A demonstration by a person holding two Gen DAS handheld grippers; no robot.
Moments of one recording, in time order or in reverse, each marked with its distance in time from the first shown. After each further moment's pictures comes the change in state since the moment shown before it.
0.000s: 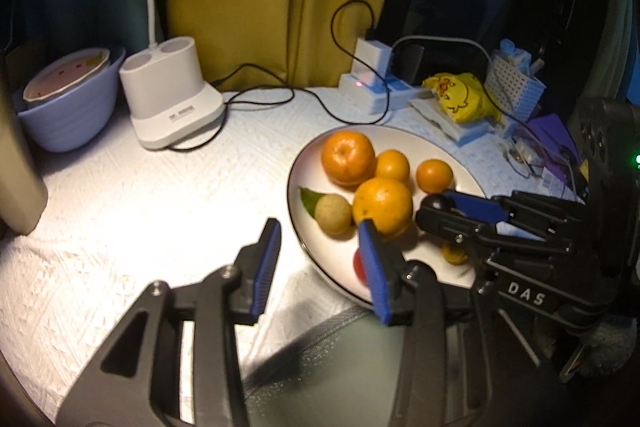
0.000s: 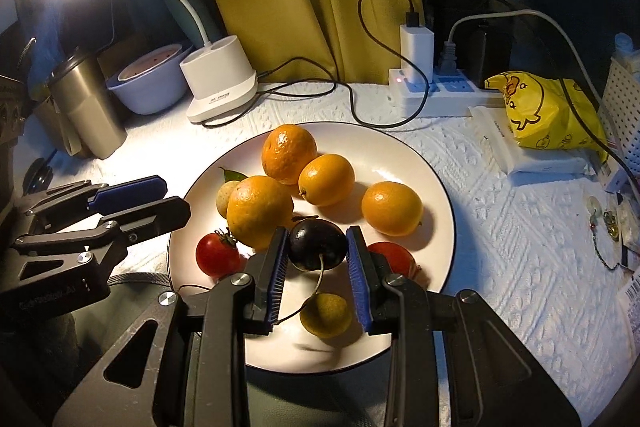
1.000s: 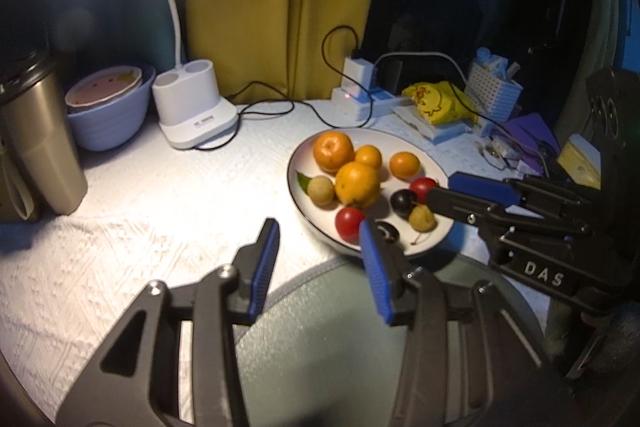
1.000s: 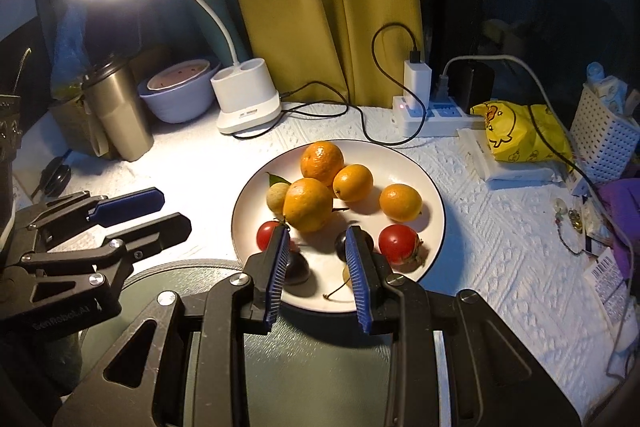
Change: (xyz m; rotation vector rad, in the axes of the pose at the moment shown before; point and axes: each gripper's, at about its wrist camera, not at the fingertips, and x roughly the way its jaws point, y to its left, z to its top) left arm -0.071 -0.013 -0.025 0.023 -0.060 0.018; right arm -0.060 0.035 -0.008 -0.025 -0.058 -0.038
